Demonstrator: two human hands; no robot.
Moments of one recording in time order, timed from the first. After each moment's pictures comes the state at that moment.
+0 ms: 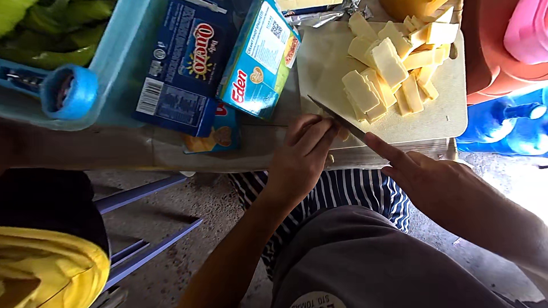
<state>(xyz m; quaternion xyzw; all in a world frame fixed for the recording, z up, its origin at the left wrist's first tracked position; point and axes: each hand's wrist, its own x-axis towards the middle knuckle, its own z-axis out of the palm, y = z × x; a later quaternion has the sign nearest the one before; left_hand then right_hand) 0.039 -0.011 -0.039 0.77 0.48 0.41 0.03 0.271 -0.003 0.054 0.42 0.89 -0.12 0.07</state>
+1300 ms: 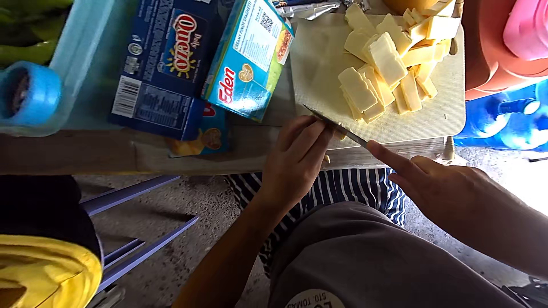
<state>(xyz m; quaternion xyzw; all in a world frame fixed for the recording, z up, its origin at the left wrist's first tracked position) 0.040 -0.013 -0.041 0.76 0.49 0.44 0.01 0.277 -0.007 0.066 0.41 0.90 -0.11 0.06</state>
